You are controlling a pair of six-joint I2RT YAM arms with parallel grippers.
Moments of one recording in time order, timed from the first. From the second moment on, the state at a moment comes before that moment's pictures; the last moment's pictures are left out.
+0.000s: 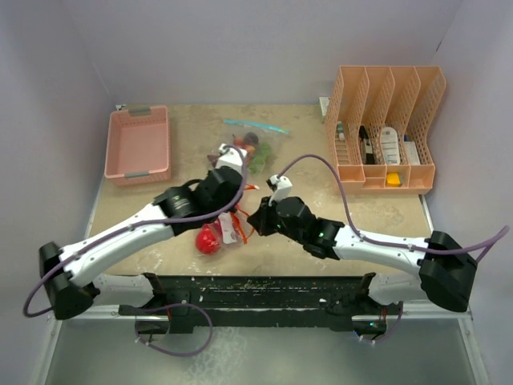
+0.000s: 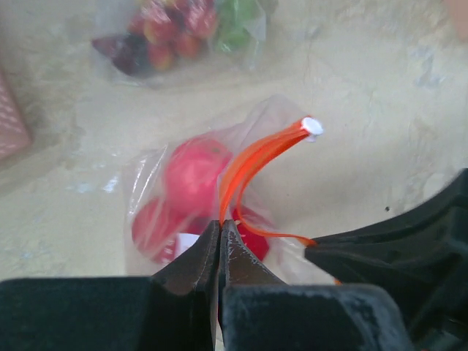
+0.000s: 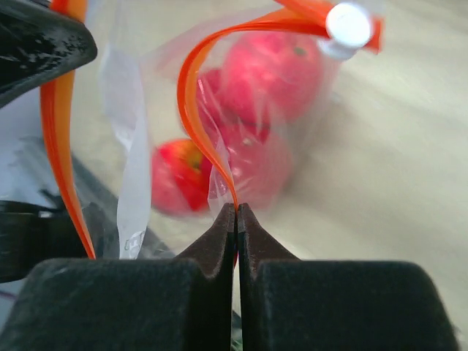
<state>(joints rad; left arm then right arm) -0.96 1.15 1.21 -0.73 -0.56 -0.40 1.03 1.30 0.74 0.20 0.16 0.65</state>
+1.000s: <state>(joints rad) -0.96 1.38 1.11 -0.36 -0.31 -0.39 0.97 0.92 0.69 -0.18 0.48 0.73</state>
